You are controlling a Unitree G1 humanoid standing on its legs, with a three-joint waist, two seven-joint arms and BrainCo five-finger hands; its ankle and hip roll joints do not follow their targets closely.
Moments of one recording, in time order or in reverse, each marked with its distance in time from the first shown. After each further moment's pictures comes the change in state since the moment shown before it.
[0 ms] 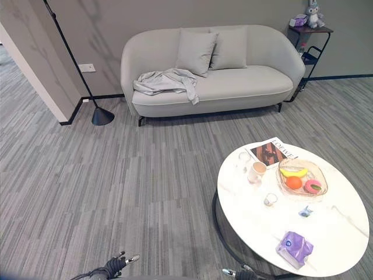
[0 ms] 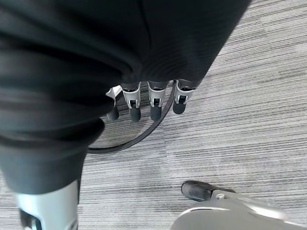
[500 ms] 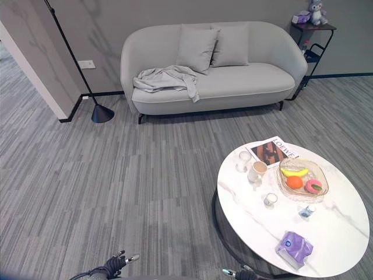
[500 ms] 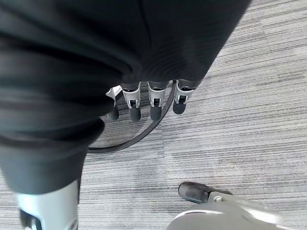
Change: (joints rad) left arm -0.004 0.003 0.004 0.001 -0.002 0.001 -0.001; right arm 0.003 -0.005 0.009 0.001 0.000 0.001 0.005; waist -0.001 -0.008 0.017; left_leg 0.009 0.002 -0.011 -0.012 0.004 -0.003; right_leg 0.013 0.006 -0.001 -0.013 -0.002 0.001
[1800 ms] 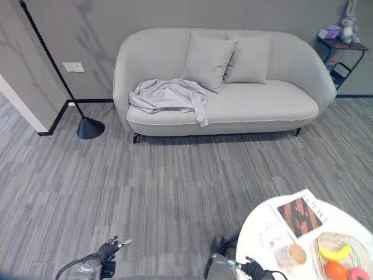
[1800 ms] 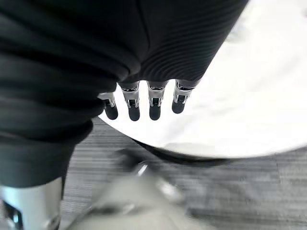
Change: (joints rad) left arm -0.054 0.062 0.056 0.024 -0.051 -0.006 0.002; right arm -0.059 -0.034 0.019 0.040 -0.022 0.011 0.030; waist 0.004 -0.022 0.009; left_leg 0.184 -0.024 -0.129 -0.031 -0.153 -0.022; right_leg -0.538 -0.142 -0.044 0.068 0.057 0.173
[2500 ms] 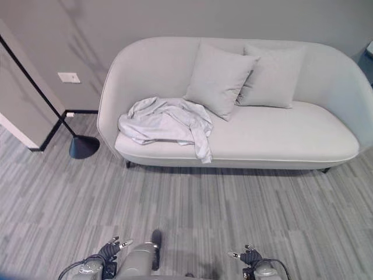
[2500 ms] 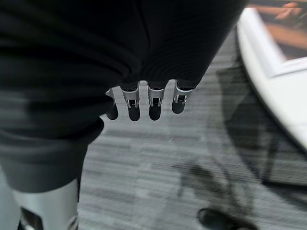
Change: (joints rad) left arm 0.023 -0.039 -0.009 -0.043 -0.008 -0.003 -0.006; right arm -0.053 -0.049 0.029 -0.036 0.024 -0.010 -0.014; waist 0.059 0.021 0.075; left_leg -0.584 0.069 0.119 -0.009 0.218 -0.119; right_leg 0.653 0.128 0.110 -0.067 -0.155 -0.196
